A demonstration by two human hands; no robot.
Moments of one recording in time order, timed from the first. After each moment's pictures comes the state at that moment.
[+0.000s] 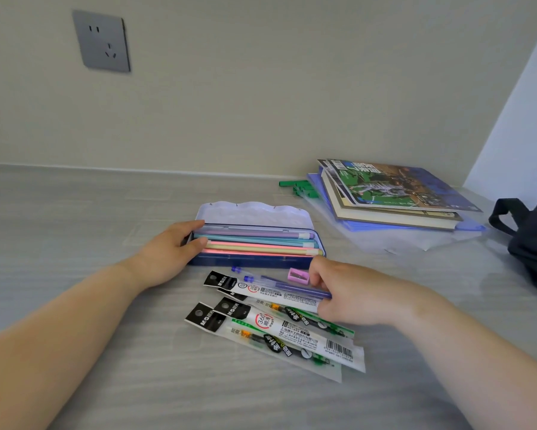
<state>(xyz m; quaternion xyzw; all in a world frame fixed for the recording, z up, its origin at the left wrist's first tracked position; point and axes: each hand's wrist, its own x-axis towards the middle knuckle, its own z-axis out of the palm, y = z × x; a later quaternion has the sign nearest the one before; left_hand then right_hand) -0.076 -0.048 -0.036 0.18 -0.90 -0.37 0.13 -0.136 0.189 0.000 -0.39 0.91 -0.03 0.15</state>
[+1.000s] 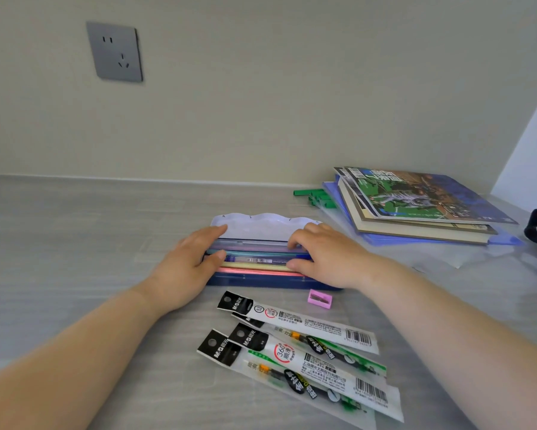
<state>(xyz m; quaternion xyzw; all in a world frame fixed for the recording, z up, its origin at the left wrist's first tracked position) -0.086 -0.056 -0.047 0.10 -0.91 -0.35 0.19 -0.197 0.127 -0.005 -0.45 0.89 -0.04 0.00</state>
